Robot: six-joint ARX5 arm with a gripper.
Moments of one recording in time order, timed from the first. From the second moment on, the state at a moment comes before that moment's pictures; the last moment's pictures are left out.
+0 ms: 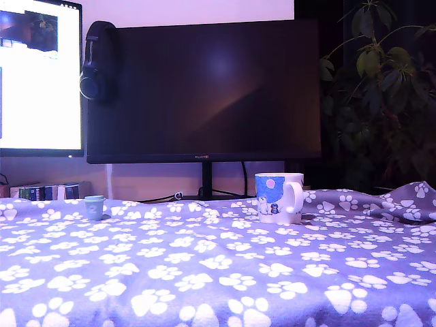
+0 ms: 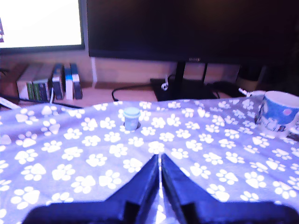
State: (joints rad) arm -0.09 0.17 0.11 -0.08 0.18 -0.15
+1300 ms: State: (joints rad) arm -0.10 0.91 0.11 0.65 0.17 -0.11
